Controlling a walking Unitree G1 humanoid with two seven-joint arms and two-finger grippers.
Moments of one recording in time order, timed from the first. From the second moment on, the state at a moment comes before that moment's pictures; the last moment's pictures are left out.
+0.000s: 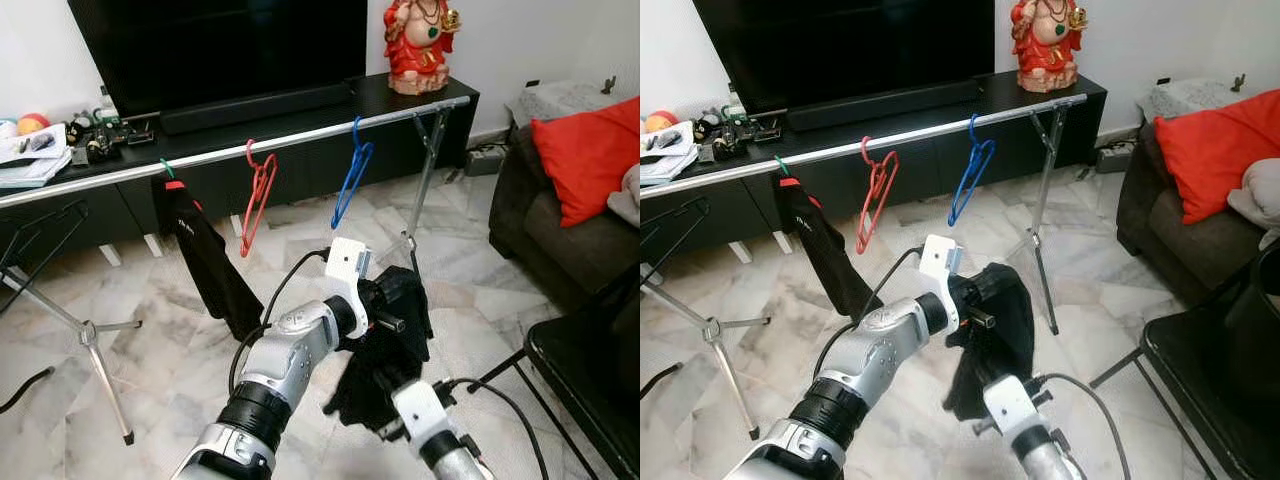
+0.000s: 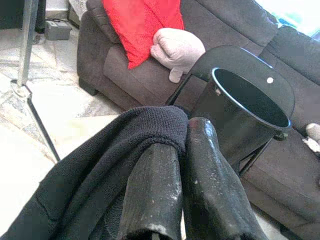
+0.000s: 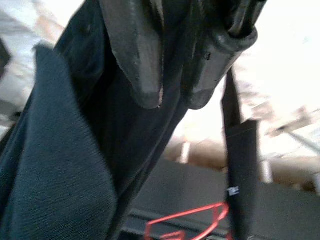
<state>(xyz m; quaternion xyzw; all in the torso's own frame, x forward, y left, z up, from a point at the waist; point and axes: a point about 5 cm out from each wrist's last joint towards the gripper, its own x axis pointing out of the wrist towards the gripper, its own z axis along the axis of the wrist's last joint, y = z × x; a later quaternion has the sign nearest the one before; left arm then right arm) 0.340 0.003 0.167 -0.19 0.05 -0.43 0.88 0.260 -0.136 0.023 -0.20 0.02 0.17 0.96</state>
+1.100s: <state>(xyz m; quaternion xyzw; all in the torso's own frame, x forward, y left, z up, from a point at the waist) 0.333 -0.008 0.164 -0.18 0.07 -0.46 0.87 0.242 -0.162 0.035 -0.24 -0.06 -0.08 0.97</state>
